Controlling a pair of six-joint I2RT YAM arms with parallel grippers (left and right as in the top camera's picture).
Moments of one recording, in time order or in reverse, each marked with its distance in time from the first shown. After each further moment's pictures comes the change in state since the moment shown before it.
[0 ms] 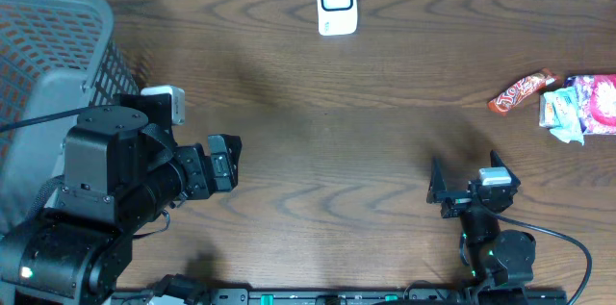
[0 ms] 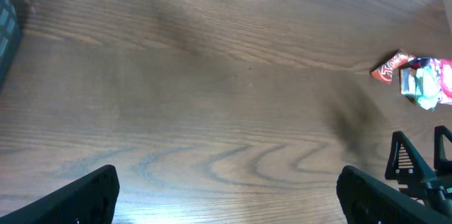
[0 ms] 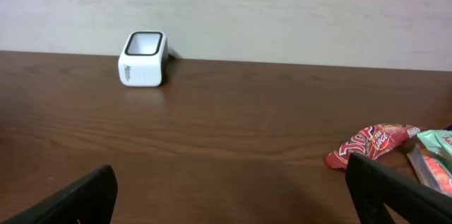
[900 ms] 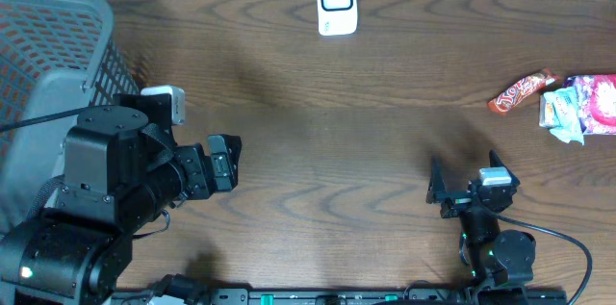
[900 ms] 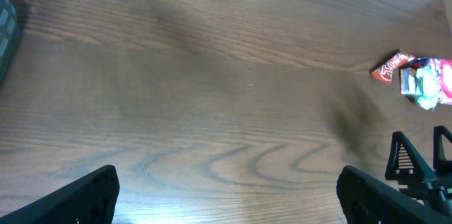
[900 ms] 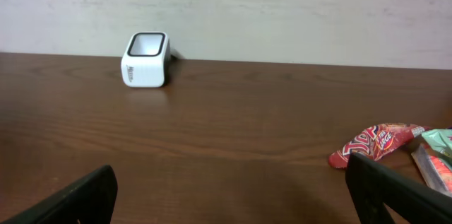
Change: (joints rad) left arm 0.000 0.000 0.000 0.000 0.000 0.000; right arm 0.000 0.000 0.000 0.001 -0.007 0.009
